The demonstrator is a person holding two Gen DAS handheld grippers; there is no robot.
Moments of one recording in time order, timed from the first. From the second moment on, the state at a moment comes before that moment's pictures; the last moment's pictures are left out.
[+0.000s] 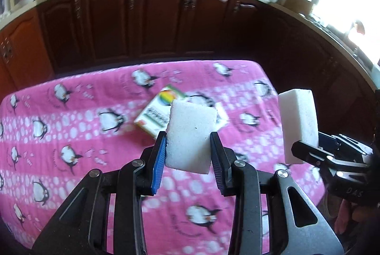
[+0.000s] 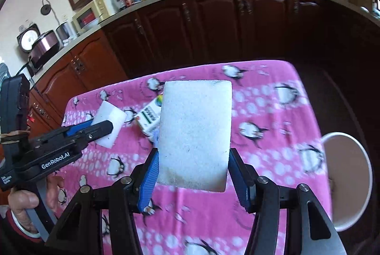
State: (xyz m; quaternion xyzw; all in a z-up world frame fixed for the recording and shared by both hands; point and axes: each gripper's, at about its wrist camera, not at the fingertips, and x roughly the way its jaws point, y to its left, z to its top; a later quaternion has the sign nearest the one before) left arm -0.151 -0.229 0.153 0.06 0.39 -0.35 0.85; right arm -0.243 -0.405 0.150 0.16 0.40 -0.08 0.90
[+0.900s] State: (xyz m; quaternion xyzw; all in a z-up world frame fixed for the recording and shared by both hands) left arm -0.247 -0.402 0.192 0.13 0.34 -0.47 0.80; right arm -0.408 -0.520 0.196 0.18 0.33 -0.25 0.89
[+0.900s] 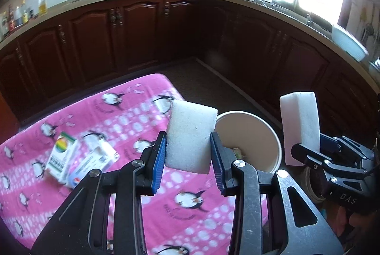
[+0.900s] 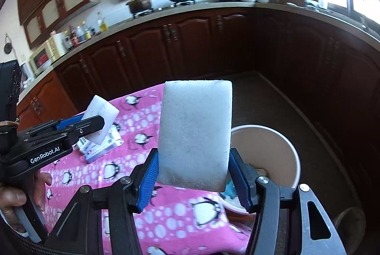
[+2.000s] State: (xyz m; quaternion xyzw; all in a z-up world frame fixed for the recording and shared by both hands) left arm -0.275 -0.523 0.124 0.15 0.43 -0.53 0.72; right arm -0.466 -0.602 0.146 0.24 0.36 -0.32 0.84
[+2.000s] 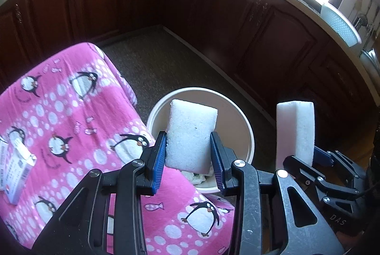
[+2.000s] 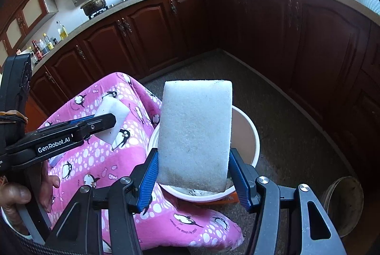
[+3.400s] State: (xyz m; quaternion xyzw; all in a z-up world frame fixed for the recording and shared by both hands) left arm -0.251 -0.492 0.114 0.14 0.43 -0.48 0.75; right arm -0.434 -0.600 0.103 0.25 0.39 -0.34 0.82
